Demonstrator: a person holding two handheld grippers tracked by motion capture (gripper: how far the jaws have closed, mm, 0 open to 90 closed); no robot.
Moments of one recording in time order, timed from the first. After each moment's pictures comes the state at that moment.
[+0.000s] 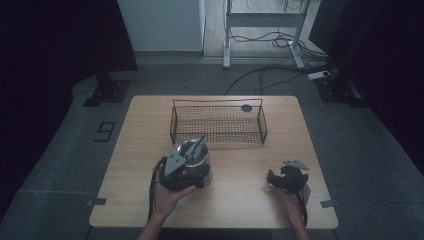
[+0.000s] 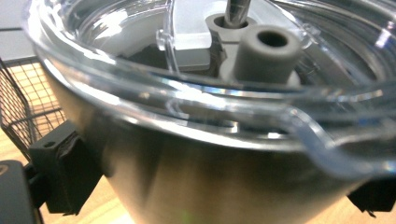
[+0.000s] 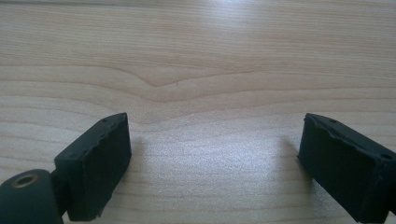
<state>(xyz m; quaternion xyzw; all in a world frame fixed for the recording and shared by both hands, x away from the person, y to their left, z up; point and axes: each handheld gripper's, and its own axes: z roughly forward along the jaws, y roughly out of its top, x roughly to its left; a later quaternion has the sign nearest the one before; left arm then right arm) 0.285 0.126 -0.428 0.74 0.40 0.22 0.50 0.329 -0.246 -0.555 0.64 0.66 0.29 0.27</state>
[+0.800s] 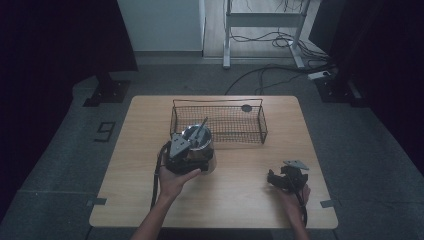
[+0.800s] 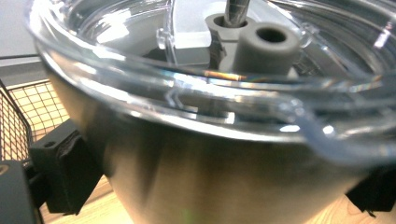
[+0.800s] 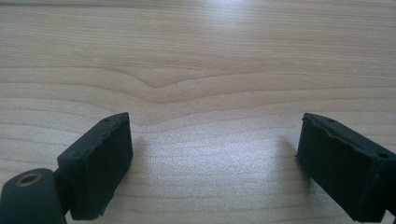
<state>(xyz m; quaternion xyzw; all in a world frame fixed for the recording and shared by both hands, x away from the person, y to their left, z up) 0.320 0.112 -0.412 0.73 0.40 0.23 0.50 0.329 -0.246 -0.555 0.64 0.66 0.29 0.28</state>
